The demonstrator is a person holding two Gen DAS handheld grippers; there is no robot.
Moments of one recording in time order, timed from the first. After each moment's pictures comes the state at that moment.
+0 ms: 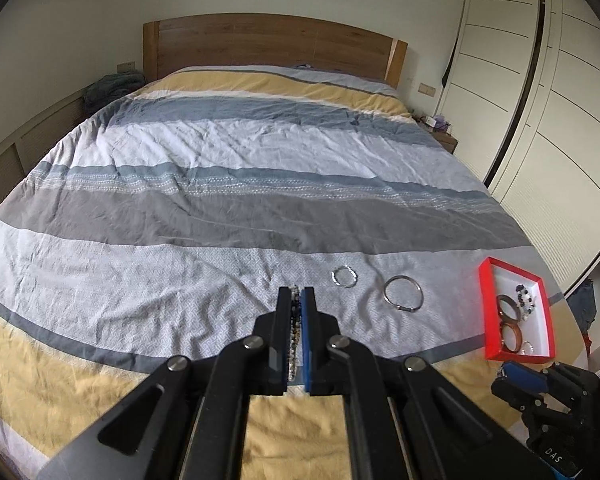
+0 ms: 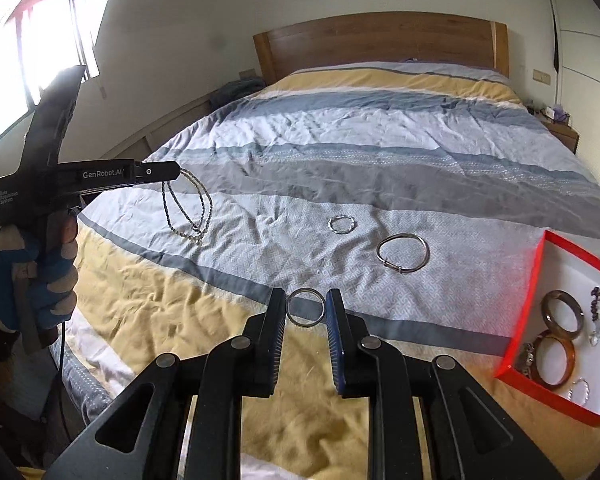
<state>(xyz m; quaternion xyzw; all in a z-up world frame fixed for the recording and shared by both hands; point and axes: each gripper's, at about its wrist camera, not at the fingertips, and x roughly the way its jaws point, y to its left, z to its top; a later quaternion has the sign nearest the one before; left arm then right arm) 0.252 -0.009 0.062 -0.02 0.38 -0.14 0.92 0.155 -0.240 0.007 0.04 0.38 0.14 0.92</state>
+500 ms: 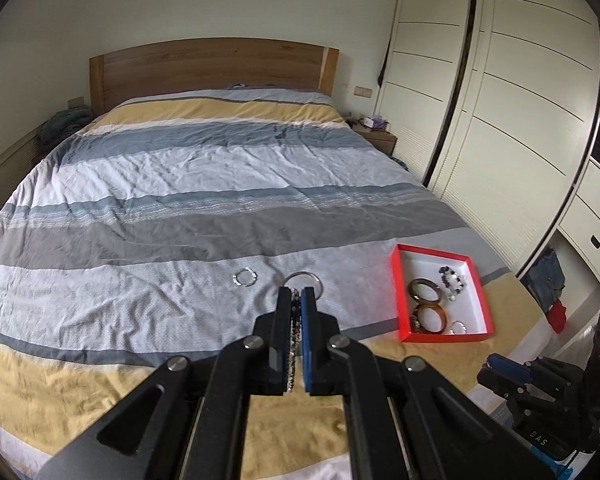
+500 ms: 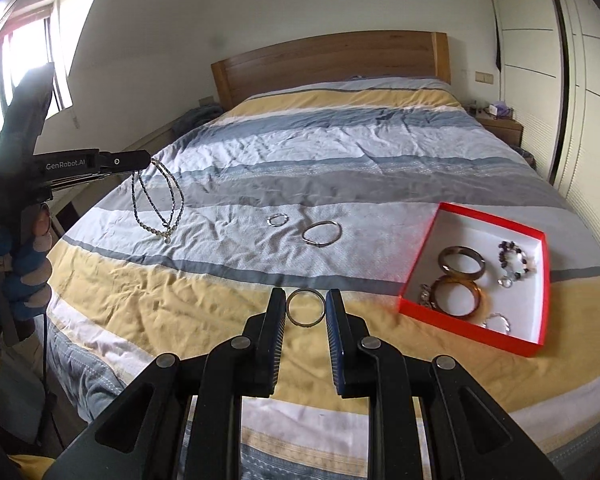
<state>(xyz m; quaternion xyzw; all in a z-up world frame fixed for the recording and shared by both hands) 0.171 -0.106 0.108 0.01 0.34 -0.23 0.91 0.049 -0.325 0.037 0.07 0.35 0.06 0.93</state>
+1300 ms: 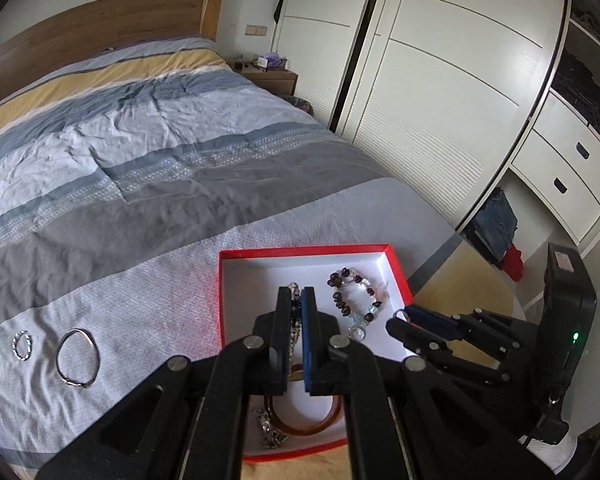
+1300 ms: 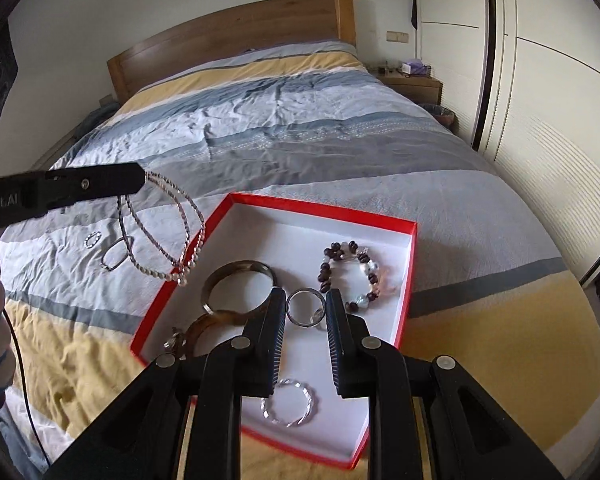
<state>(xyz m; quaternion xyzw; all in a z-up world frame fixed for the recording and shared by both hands) 0.261 -0.412 0.007 0.06 0.42 -0.38 0.83 0.161 -0.545 -0.043 0.08 0.40 -0.08 0.91</state>
